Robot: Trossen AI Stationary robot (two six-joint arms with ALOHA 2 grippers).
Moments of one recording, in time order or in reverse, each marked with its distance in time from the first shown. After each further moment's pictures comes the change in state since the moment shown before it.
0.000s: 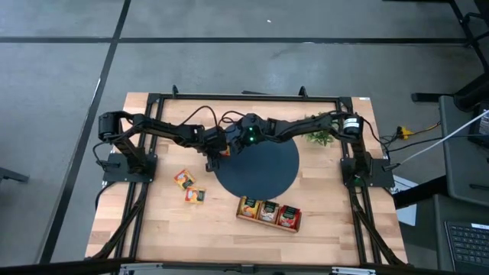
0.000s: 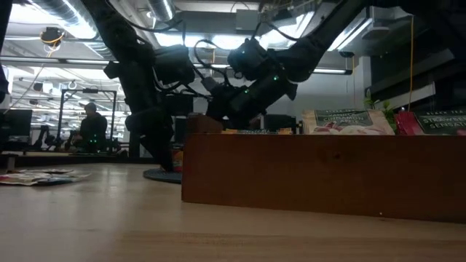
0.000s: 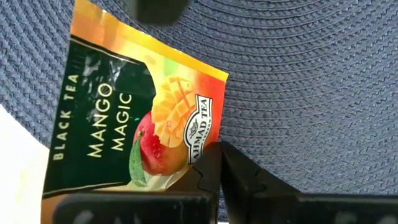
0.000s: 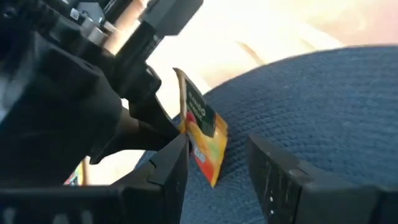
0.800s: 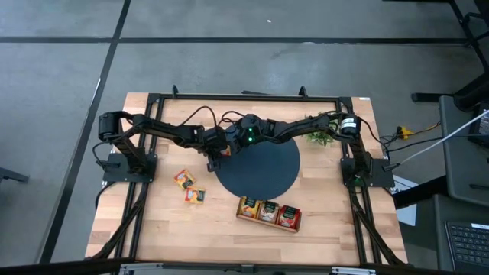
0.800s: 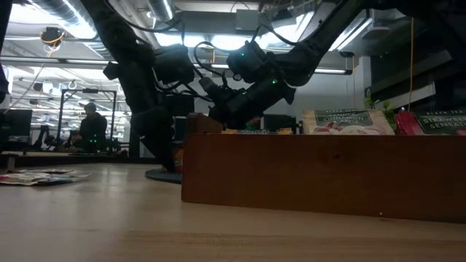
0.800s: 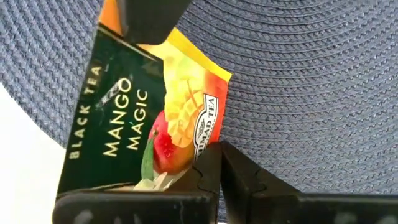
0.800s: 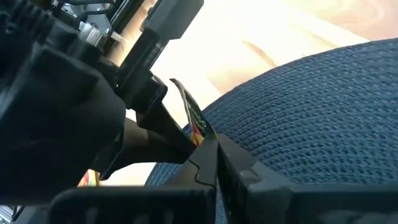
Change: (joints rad) left arm 0.001 -0.016 0.000 0.029 -0.010 -0.067; right arm 0.000 0.027 -0.001 0.067 -0.023 0.080
